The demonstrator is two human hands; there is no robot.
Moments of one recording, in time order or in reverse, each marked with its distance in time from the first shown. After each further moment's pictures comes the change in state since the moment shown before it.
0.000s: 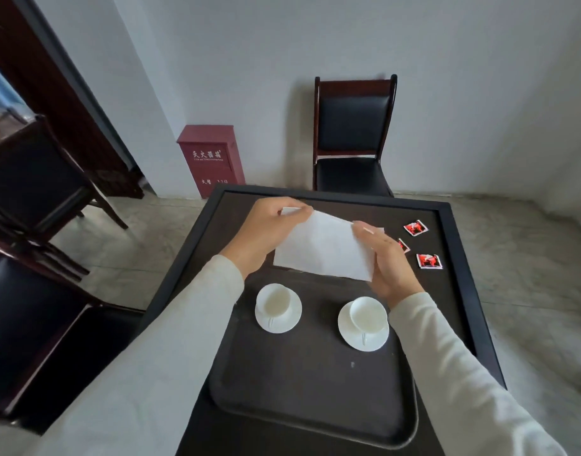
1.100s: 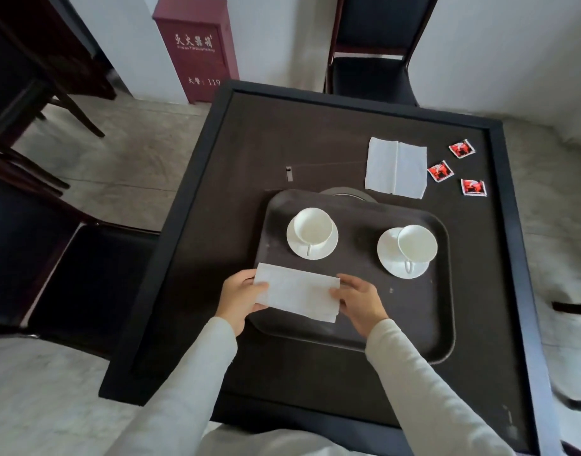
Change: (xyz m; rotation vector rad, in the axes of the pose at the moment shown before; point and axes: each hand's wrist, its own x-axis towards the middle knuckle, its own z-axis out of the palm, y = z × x) left_hand -0.115 -0.284 -0.063 -0.308 0.138 -0.728; right_hand -0.057 0.250 0.035 -0.284 0.341 0.515
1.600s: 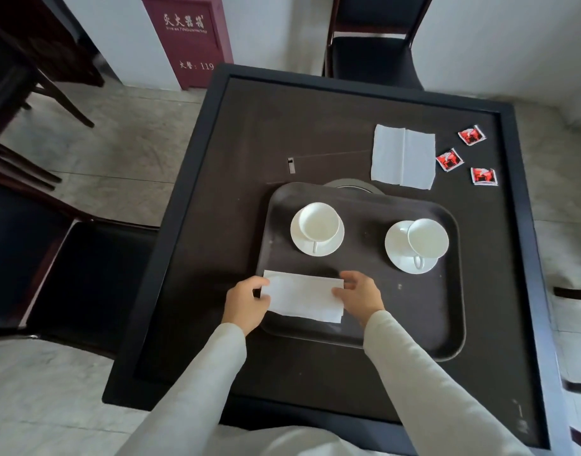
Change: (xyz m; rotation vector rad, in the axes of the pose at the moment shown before) left_hand 0.027 -0.030 -0.013 0.665 0.011 0.230; right_hand 0.016 0.005 0.014 -0.538 0.123 -0.042
